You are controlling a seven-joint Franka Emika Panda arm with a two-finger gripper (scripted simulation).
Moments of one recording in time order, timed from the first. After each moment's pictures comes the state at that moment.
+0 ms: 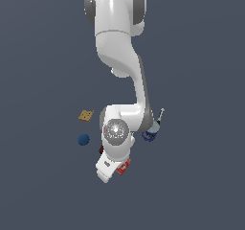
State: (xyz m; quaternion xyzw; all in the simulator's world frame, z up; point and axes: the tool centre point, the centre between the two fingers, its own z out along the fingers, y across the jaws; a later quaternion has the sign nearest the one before) arm 0.146 -0.017 0.025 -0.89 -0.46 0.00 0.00
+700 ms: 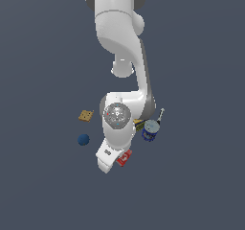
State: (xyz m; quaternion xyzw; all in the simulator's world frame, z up) arm 0.121 -0.013 0.063 -0.89 -0.46 0.00 0.00
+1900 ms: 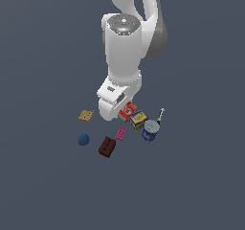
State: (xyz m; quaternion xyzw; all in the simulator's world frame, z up) arm 0.005 0.002 0.228 -0.89 -0.46 0.00 0.00
